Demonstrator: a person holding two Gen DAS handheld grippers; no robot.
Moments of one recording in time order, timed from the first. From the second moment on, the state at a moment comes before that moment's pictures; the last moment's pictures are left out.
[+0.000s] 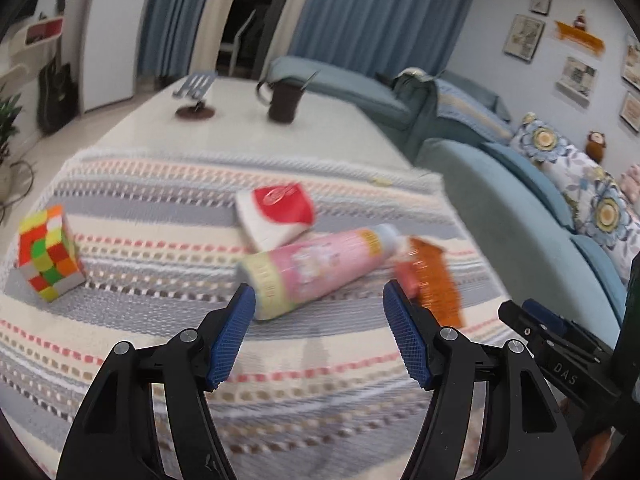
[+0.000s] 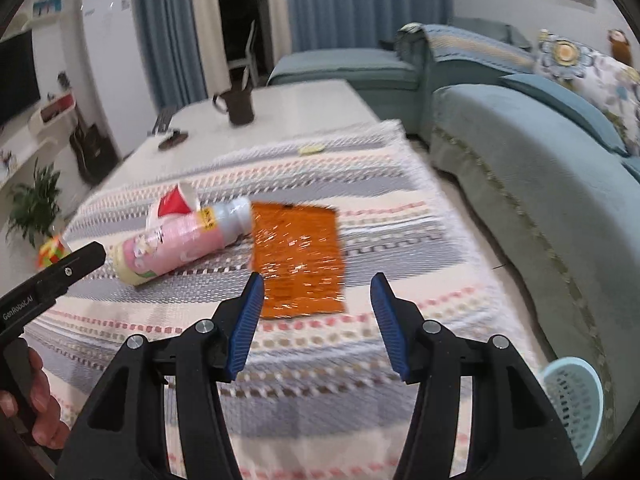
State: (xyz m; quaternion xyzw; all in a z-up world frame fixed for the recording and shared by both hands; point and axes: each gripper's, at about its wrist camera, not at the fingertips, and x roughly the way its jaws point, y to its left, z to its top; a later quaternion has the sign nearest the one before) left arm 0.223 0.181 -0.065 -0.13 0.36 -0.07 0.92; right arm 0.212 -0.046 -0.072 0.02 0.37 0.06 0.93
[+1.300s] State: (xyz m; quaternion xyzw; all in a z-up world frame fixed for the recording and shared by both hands) left arm 0.292 0.117 -0.100 -0.01 0.44 -0.10 0.89; right arm 0.244 -0.053 -0.117 0.08 0.40 0.08 0.91
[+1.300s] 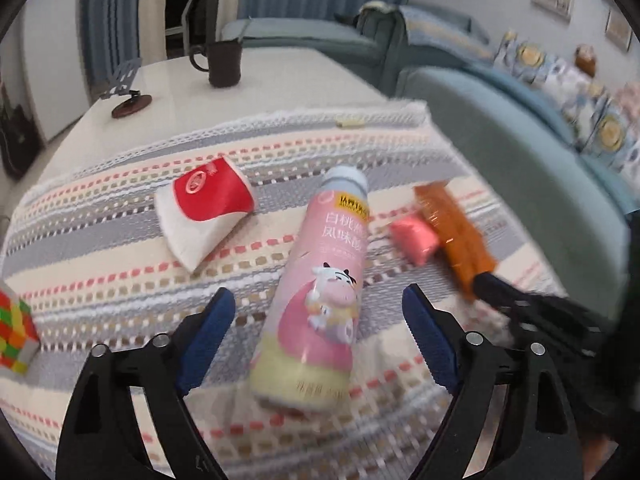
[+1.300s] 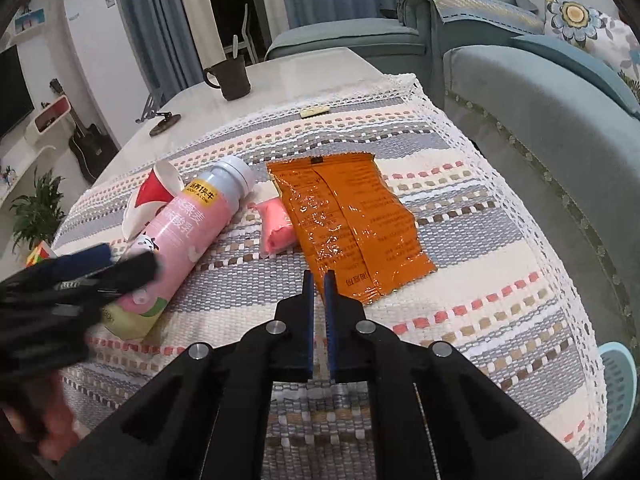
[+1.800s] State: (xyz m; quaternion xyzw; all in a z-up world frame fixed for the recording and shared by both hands) left arm 0.278 0.133 -0.117 -0.06 0.40 -0.09 0.91; right arm 0.275 -0.055 -0.111 0.00 0.40 0.06 0.91
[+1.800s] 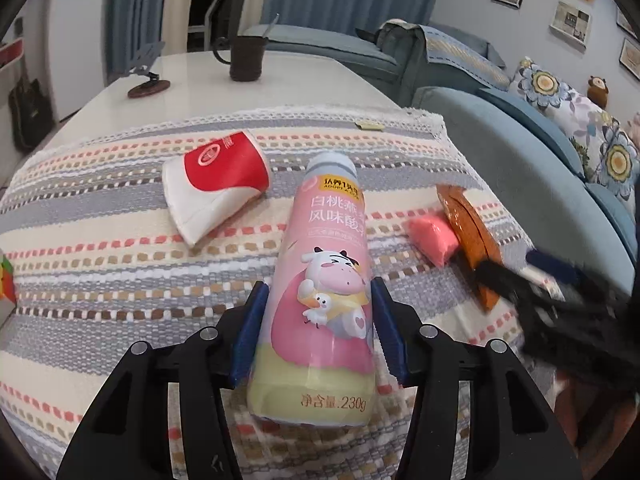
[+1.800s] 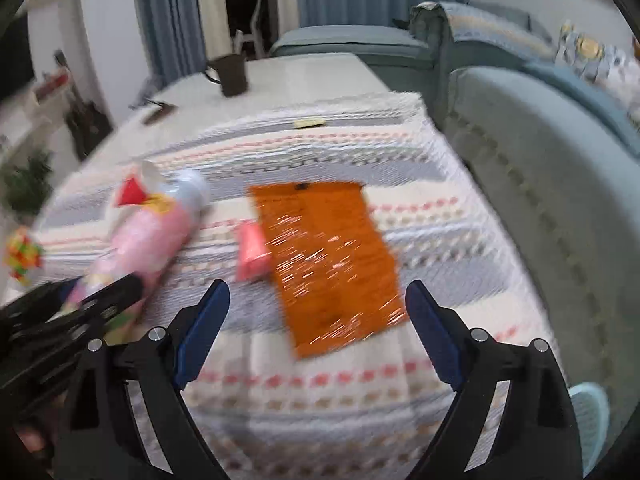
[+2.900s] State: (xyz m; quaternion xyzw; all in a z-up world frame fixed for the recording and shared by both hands) left arm 0.211 0.086 -0.054 -0.07 0.34 -0.17 0.92; right arm 0.179 -0.122 -0.050 0.04 0.33 0.05 0.94
